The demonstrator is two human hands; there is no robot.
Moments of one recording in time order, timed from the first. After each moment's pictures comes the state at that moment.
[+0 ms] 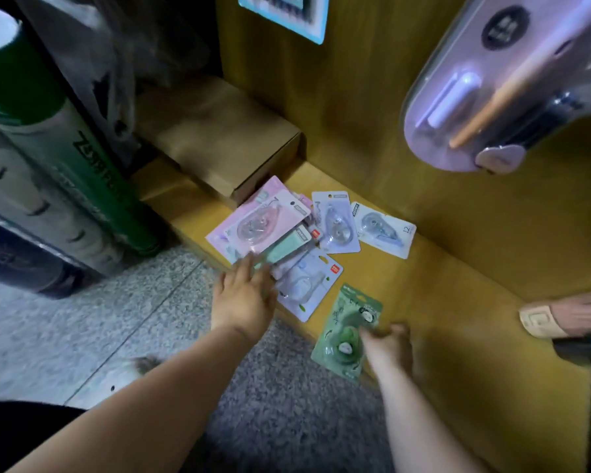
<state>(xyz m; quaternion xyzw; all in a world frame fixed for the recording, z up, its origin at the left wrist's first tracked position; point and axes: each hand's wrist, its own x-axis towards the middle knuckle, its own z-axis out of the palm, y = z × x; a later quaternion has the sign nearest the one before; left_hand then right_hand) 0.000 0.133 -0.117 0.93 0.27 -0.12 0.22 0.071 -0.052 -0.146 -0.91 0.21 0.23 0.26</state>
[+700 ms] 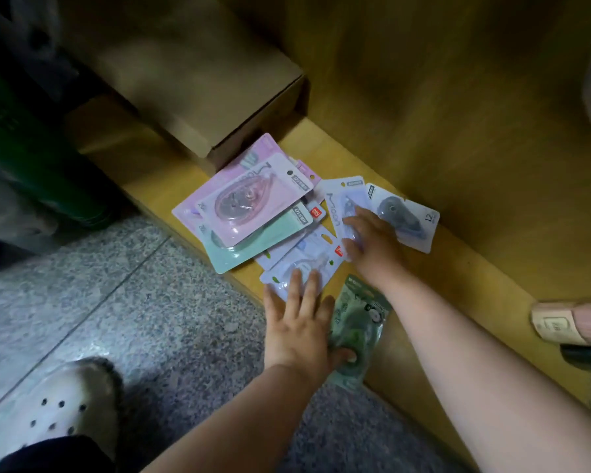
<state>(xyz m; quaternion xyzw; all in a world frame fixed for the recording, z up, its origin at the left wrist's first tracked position) 0.032 0.066 -0.169 0.93 0.11 -0.28 0.20 0.183 0.011 -0.168 -0.94 -0.26 0.19 0.09</state>
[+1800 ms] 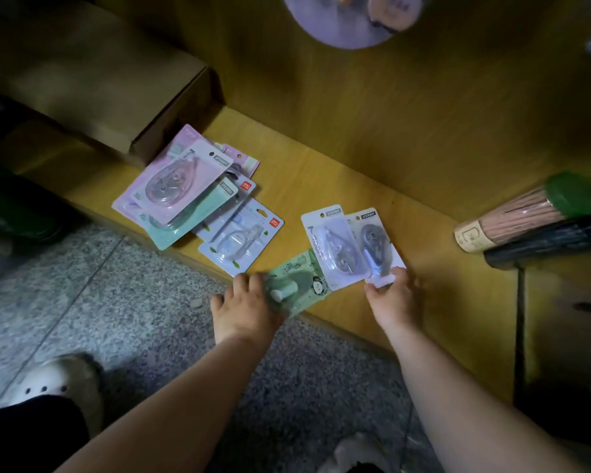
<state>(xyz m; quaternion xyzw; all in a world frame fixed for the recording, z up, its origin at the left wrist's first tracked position) 0.001 0.036 -0.151 0.91 0.24 -0.24 0.23 0.085 -0.138 -0.153 -0.96 0.16 0.16 0.17</state>
